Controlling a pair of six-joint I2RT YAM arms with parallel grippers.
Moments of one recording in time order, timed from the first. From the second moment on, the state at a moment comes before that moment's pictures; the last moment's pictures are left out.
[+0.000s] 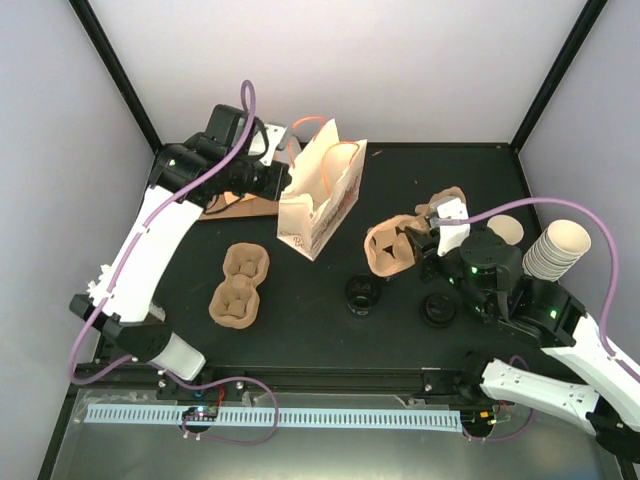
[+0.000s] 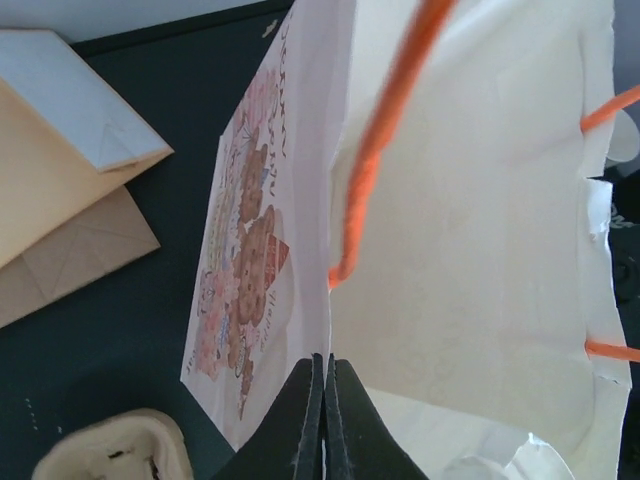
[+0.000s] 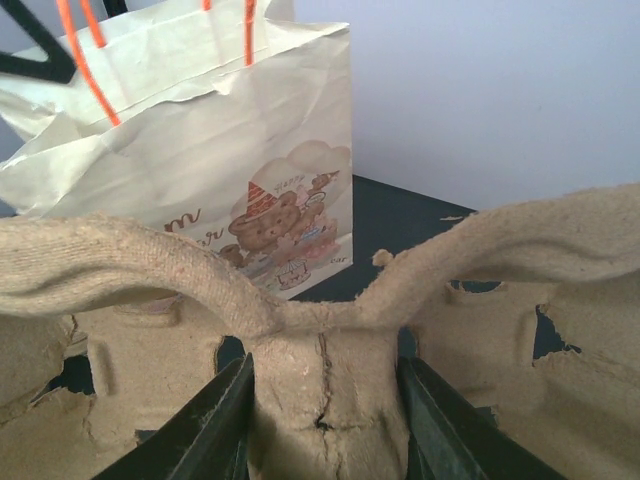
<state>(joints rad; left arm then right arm) -0.52 1.56 1.99 -1.22 0.15 -0.19 0.95 0.77 1.15 -0.75 0.46 0.16</state>
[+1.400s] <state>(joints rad) -0.54 1.04 1.25 -0.97 0.33 -0.51 0.95 0.91 1.18 -0.77 0.53 0.17</state>
